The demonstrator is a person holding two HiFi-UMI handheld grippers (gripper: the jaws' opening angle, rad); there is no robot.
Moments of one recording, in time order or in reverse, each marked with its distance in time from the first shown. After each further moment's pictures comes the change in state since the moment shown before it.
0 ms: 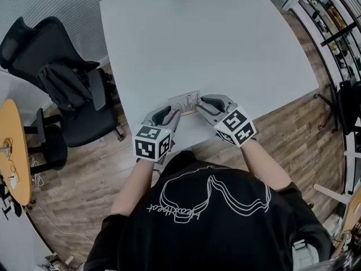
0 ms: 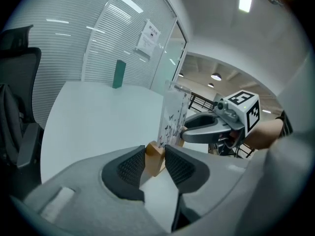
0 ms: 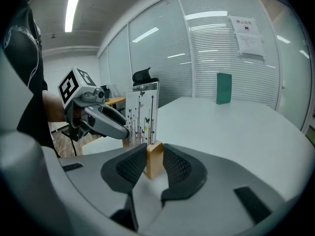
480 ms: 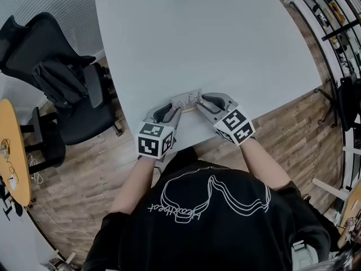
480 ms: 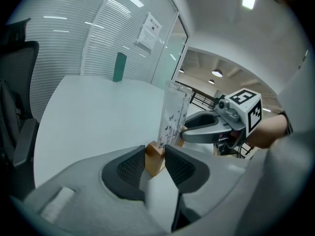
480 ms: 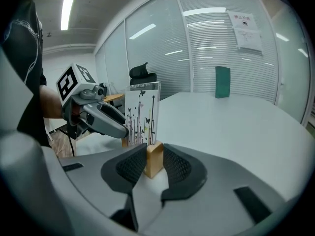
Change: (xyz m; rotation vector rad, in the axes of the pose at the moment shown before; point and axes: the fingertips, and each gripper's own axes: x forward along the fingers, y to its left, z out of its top) left arm 0.022 0.011 -0.021 0.001 0.054 -0.002; right arm 0.019 -0.007 -0.028 0.018 0.031 -0.017
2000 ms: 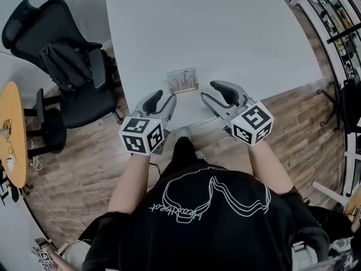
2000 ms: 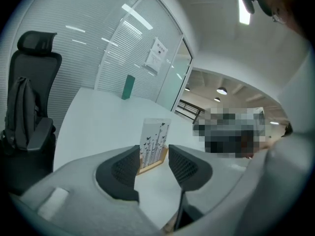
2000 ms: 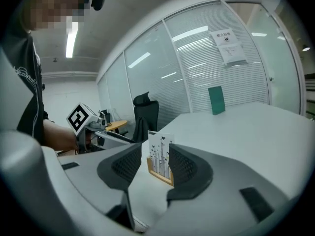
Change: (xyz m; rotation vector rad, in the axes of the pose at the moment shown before) left arm -0.068 -0.032 0.018 -0.090 -0.215 0.059; right arm -0.092 0.035 0.048 0.122 -0.276 0.046
